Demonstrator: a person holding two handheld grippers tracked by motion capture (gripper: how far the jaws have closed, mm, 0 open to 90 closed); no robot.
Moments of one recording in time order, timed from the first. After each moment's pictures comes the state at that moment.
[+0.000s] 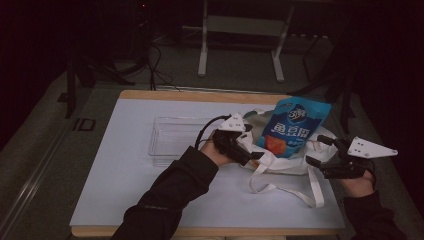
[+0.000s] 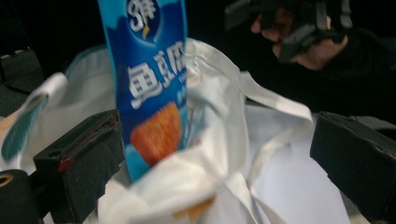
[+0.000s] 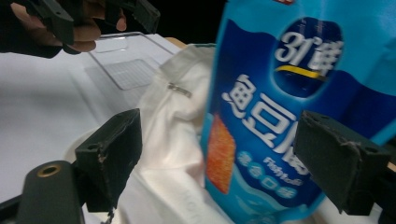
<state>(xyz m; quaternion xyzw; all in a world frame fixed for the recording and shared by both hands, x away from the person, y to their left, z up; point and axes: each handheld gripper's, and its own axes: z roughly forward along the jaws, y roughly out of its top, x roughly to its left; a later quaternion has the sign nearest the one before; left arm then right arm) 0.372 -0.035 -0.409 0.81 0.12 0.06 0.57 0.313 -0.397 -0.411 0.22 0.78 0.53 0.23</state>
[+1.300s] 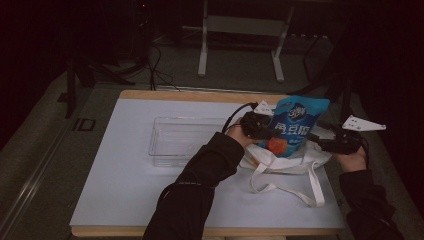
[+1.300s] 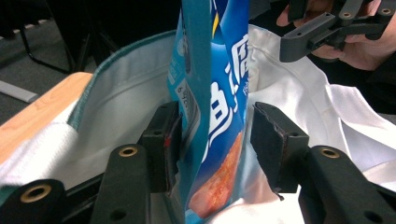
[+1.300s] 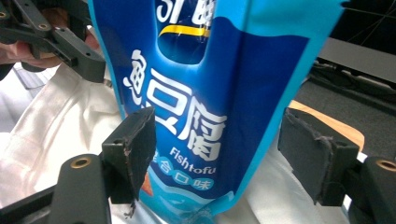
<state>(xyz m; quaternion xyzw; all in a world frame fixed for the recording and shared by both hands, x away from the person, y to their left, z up) 0.437 -0.107 -0.425 0.83 0.16 0.07 0.52 0.391 -0.423 -0.427 0.29 0.78 0.51 0.22</state>
